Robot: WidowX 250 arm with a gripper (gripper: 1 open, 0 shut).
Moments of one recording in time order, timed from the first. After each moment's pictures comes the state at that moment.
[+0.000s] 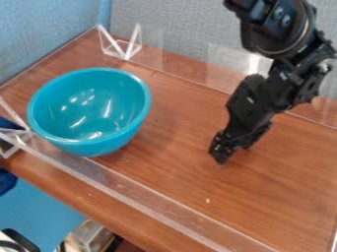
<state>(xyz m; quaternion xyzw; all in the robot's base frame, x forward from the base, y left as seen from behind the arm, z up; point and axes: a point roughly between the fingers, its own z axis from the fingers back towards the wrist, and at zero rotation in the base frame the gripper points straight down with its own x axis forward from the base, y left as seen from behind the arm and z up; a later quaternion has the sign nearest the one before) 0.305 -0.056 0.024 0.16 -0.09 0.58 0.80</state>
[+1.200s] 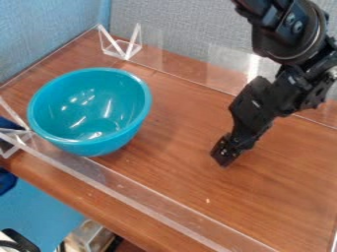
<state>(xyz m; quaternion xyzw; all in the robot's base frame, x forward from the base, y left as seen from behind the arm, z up) 0.304 -0.065 0.023 0.18 -0.10 0.61 0.77</state>
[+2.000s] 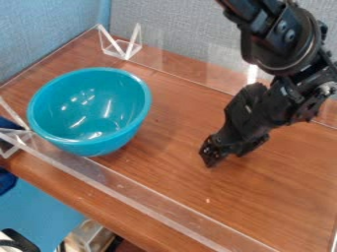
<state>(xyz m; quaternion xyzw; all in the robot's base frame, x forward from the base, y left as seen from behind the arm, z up) 0.291 -0.063 0.025 0.18 -0.12 0.49 0.85</state>
